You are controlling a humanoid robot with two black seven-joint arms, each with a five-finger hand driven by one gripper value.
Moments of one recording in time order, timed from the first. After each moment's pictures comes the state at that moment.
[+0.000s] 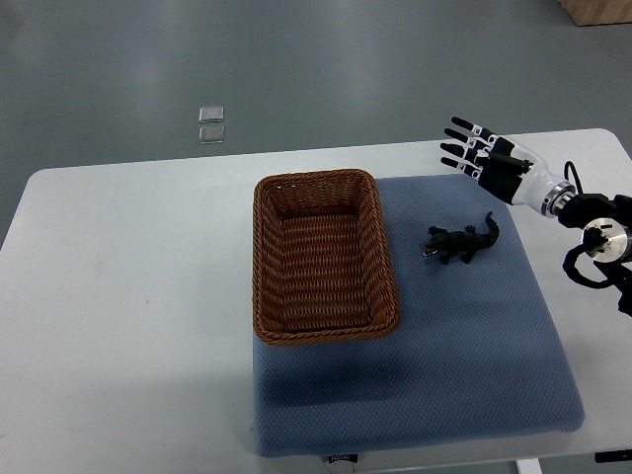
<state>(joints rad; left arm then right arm) 0.05 0.00 -0.12 -0.16 0.03 0.00 0.00 0.81 -0.34 0.45 0.49 0.05 0.53 0.20</state>
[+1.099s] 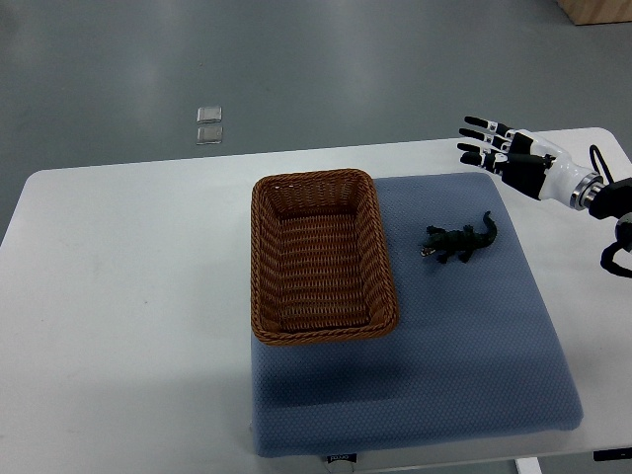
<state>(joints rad) 0.05 0.00 -0.12 -0.16 0.03 0.00 0.00 0.83 -0.43 0.45 0.50 -0.16 0.60 0.24</state>
